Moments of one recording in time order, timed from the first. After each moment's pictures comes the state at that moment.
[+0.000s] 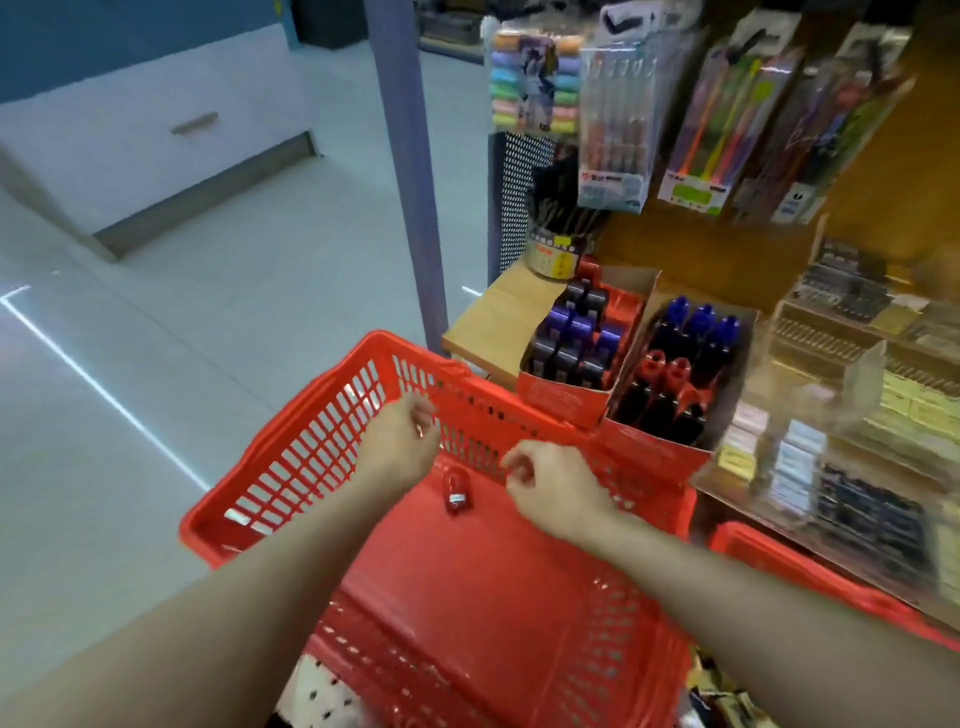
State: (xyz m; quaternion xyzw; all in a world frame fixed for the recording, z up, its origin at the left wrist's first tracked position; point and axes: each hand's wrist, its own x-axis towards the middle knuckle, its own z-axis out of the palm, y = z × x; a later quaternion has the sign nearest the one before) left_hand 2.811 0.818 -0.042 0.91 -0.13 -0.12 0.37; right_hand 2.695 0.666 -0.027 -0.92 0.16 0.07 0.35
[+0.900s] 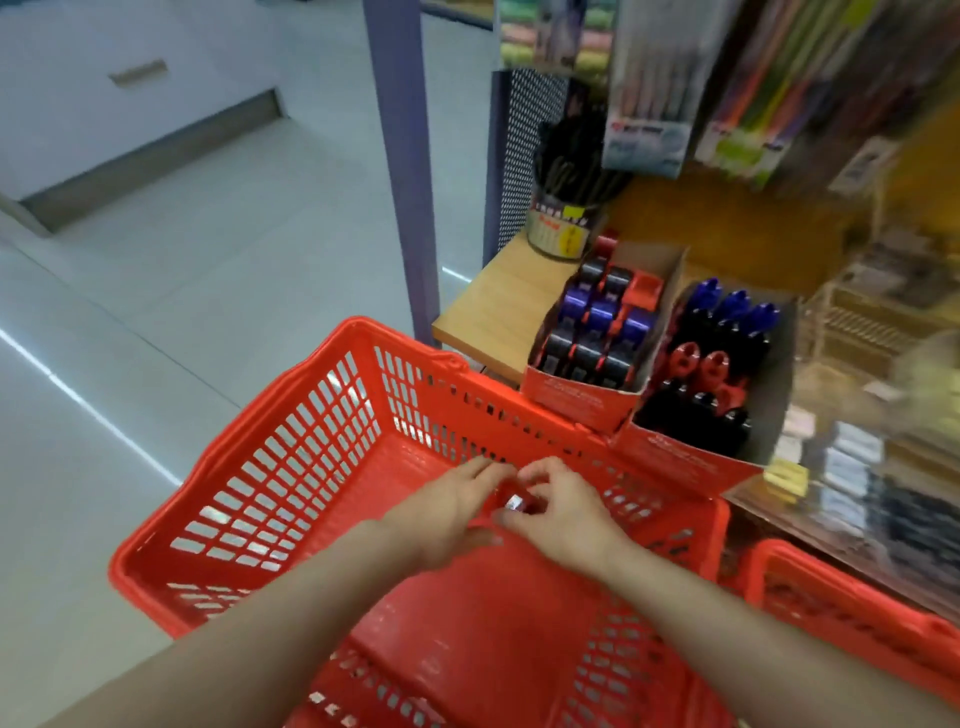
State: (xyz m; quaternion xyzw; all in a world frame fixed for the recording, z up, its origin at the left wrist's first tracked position) left_hand 2.797 0.804 -0.095 0.80 -0.49 -0.27 0.23; right_hand 2.701 0.665 -0.090 -0.83 0.28 0.08 0.47
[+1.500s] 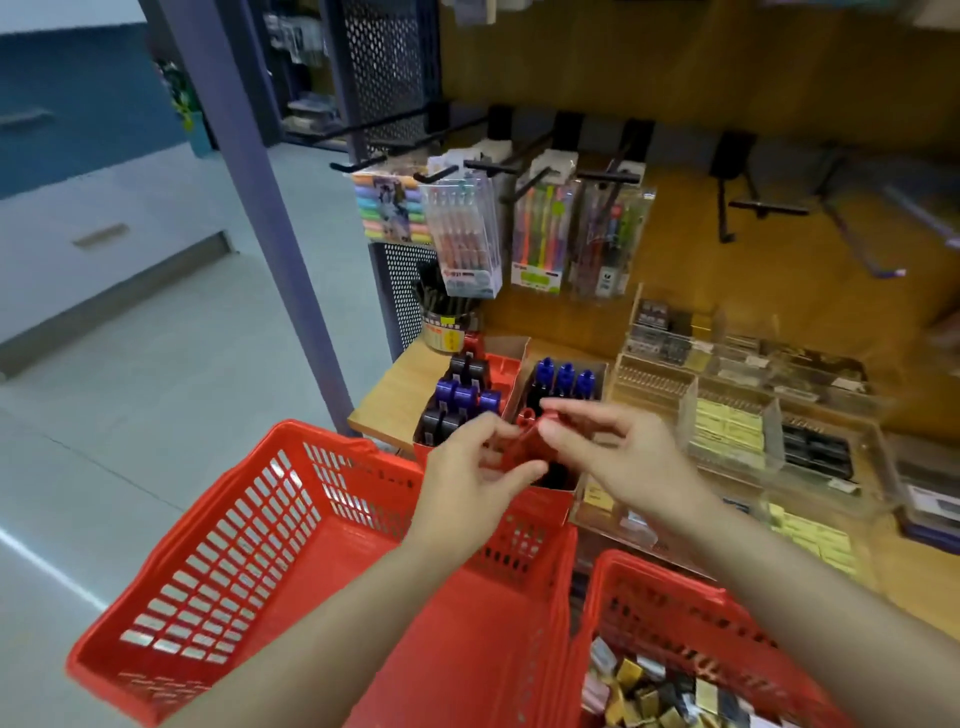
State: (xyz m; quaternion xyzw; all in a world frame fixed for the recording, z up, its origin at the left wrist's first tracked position) left_hand 2.706 0.700 0.060 0.74 -0.34 -0.14 0.56; right_hand 2.606 0.564 0.109 -0.79 0.22 -0.16 0.54
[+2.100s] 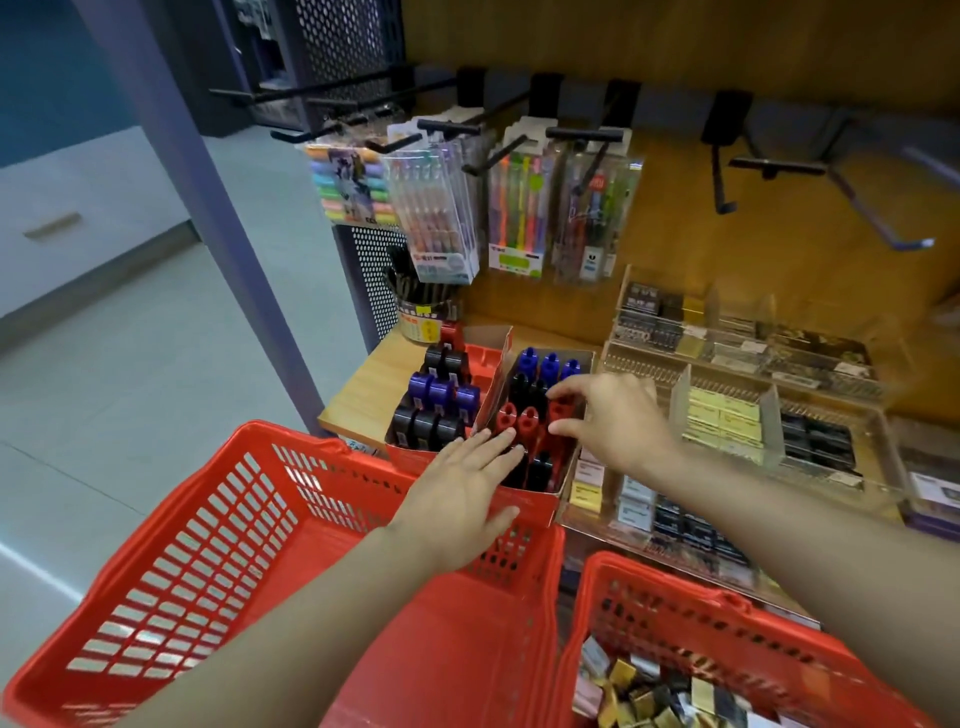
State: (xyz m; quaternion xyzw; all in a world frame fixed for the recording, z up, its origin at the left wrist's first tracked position) left_hand 2.736 0.679 0.012 0.82 -0.55 -0.09 0.09; right_hand 2.652 0.493 0.061 -0.95 0.26 -0.06 0.16
